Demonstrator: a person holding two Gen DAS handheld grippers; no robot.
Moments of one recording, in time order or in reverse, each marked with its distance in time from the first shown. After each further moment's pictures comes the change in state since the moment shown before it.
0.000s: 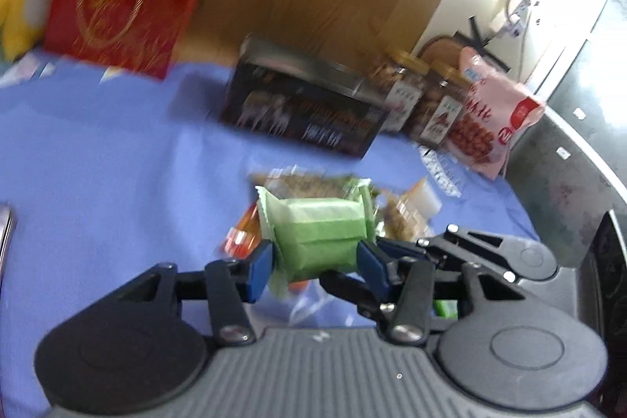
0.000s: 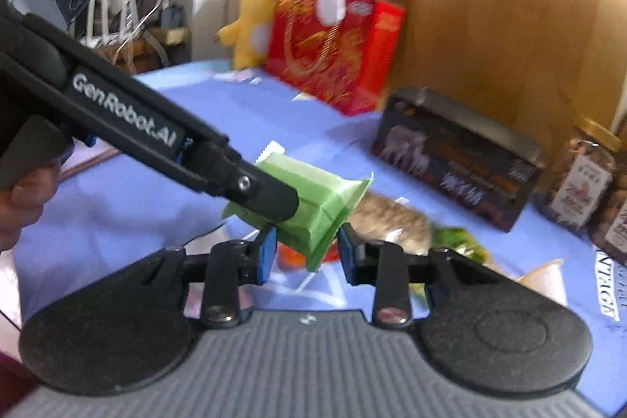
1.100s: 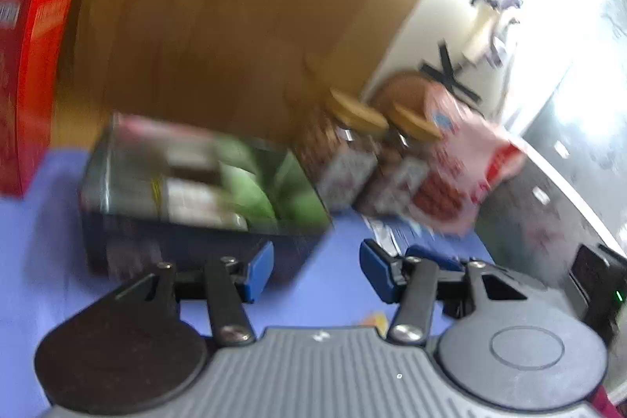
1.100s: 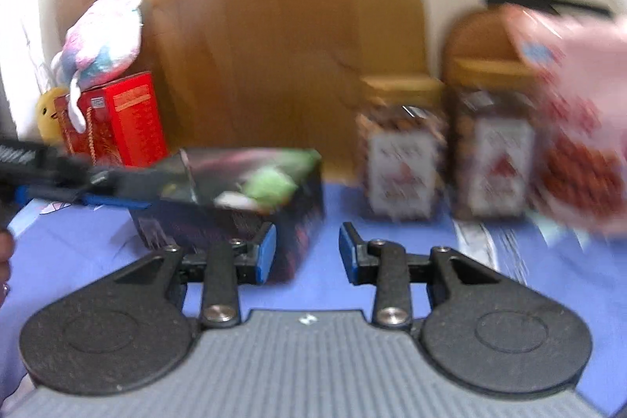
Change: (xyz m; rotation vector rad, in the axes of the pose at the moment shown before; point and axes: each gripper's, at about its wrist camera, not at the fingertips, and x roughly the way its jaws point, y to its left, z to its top) left arm 0.120 -0.037 0.113 0.050 0.009 -0.174; right arm -0.005 -0.203 -0.011 0.468 -0.071 -0.254
